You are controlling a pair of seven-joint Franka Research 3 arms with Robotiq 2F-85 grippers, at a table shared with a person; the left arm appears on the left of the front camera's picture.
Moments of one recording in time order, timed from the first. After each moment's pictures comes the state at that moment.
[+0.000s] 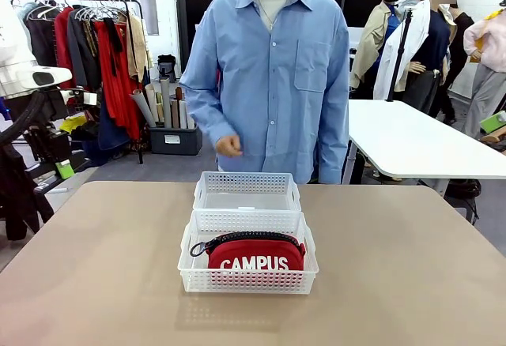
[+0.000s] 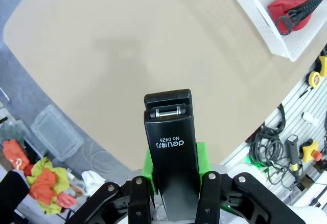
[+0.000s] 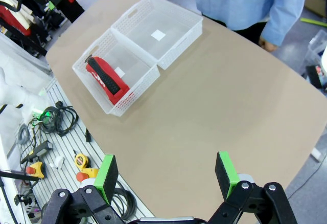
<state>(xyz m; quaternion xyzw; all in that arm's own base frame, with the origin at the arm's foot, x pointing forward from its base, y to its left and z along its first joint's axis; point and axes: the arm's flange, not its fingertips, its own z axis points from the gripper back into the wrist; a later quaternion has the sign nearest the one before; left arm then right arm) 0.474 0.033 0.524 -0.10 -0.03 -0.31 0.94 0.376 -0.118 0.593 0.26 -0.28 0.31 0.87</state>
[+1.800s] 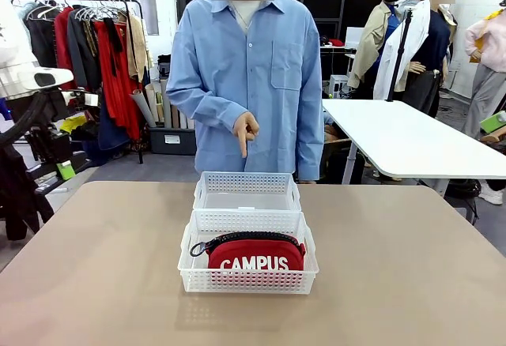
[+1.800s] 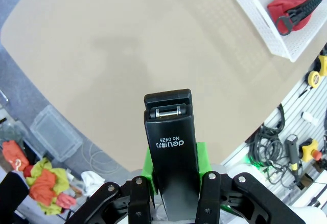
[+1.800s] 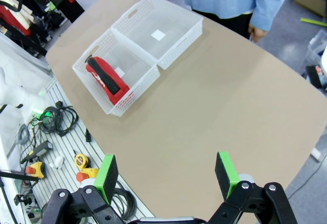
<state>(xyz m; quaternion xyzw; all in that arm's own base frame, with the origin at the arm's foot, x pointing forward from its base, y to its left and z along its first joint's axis) 0.478 0.028 0.519 -0.11 -0.02 -0.32 0.94 0.376 -0.118 0.593 0.26 -0.28 0.31 0.87</state>
